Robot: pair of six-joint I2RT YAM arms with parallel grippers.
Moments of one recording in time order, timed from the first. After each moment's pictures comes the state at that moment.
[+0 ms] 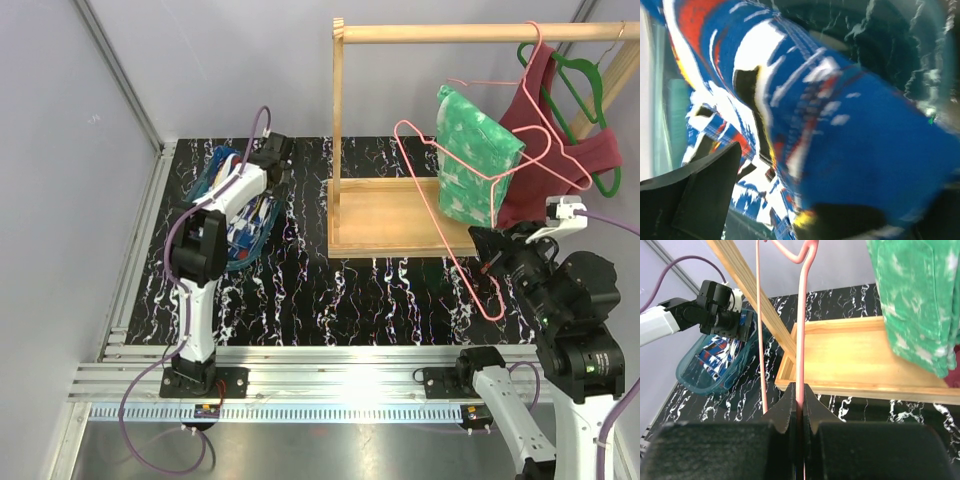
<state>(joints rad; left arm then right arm) -0.37 2.13 1.80 -0.69 -0.52 -0.08 0.11 0.53 1.19 -0.74 -0.18 0.34</state>
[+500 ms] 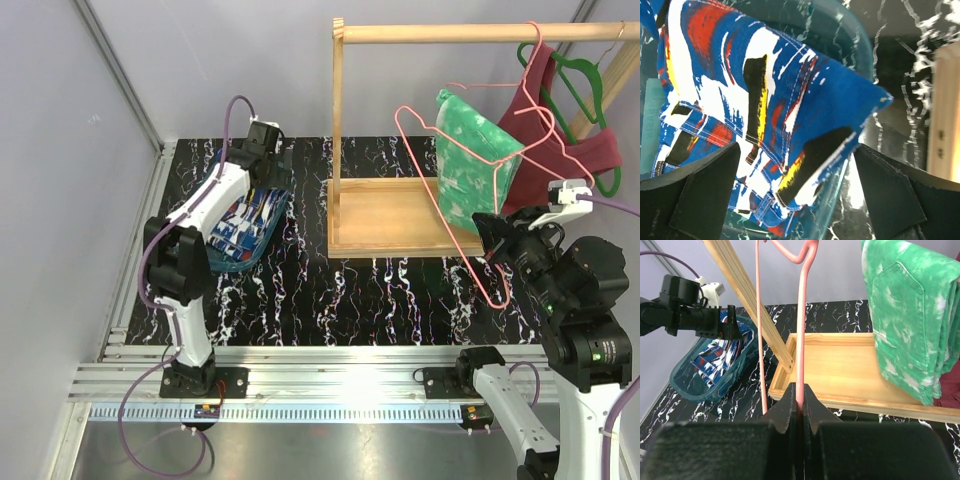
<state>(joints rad) -0.34 1.94 1.73 -0.67 -0.27 -0.19 0.11 0.63 1.30 -0.74 -0.18 0.26</state>
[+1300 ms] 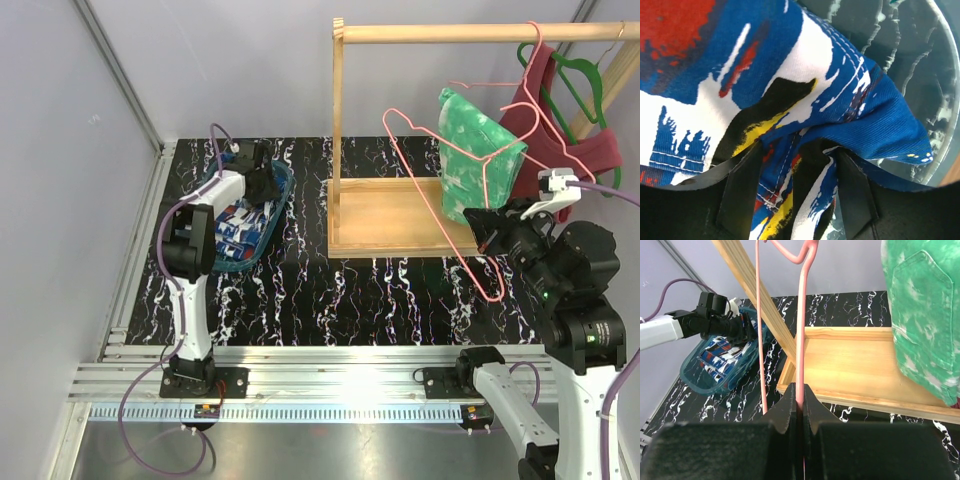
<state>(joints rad) -0.21 2.14 1.64 -0.46 -0.04 -0.49 0.11 0.68 1.30 -0.72 -0.23 0.29</state>
